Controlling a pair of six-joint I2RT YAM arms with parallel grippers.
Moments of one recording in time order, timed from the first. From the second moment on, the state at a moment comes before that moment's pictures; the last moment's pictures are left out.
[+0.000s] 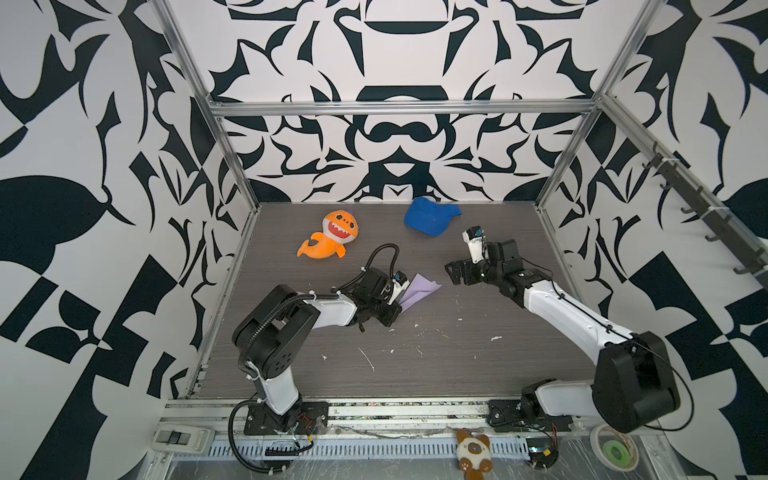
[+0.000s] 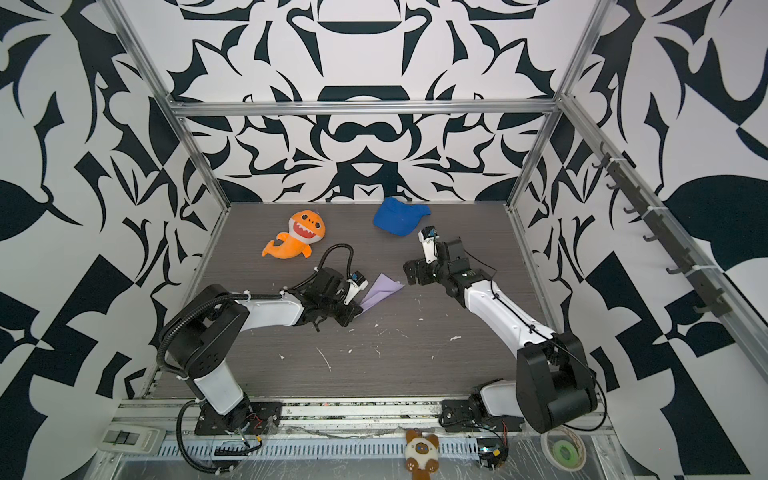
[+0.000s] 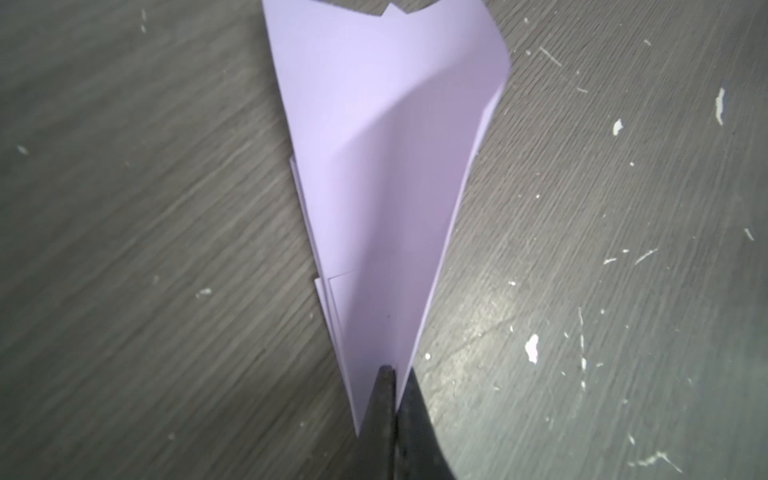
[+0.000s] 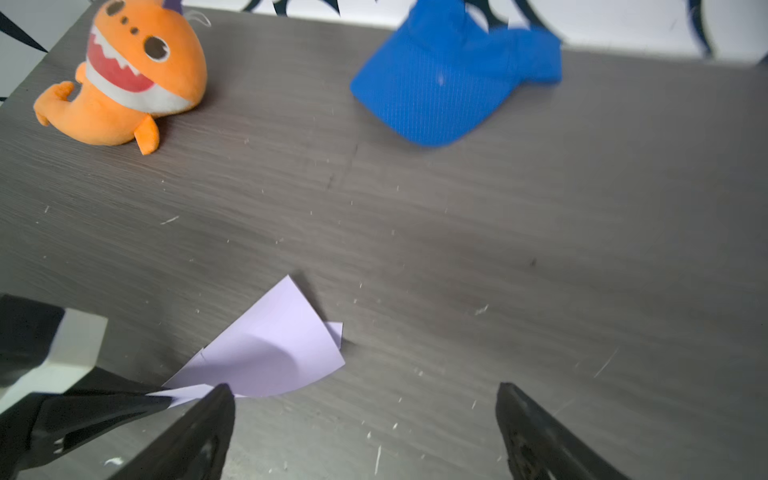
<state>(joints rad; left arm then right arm) -0.70 1.74 0.79 0.06 0.33 -0.03 0.30 1.34 0.86 -0.24 -0.18 0.13</state>
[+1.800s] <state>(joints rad) -0.70 1.78 0.77 0.19 0.37 -0.23 0.53 1.79 0.76 0.31 -0.50 0.55</state>
